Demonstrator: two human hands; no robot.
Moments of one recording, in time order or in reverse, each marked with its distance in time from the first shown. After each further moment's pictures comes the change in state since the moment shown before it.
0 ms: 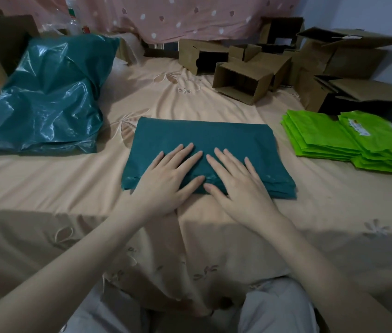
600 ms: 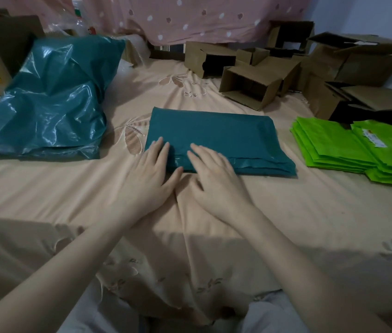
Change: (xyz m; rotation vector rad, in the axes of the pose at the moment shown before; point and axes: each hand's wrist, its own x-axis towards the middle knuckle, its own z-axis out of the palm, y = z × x) left_hand 0.013 -0.041 0.004 -0.043 0.124 -0.206; right_hand 0.051 -0.036 0.002 0.048 0.011 -0.076
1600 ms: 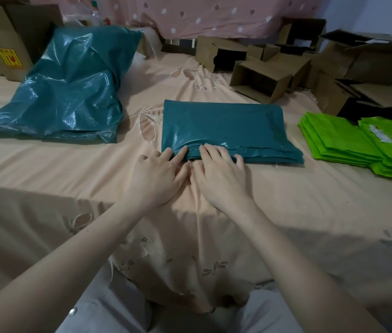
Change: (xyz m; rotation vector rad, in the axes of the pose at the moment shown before) left_hand -0.022 -0.006 0.003 0.300 0.048 0.043; right_hand -0.003 -0.024 0.022 -0.151 0.002 0.189
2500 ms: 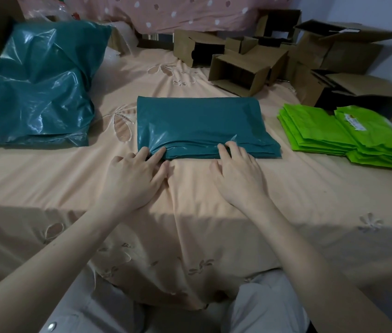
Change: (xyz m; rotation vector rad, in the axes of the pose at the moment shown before) left_hand 0.000 0.004 -0.001 0.025 0.046 0.004; right_hand -0.012 0.068 -0.004 -0.024 0.016 0.159
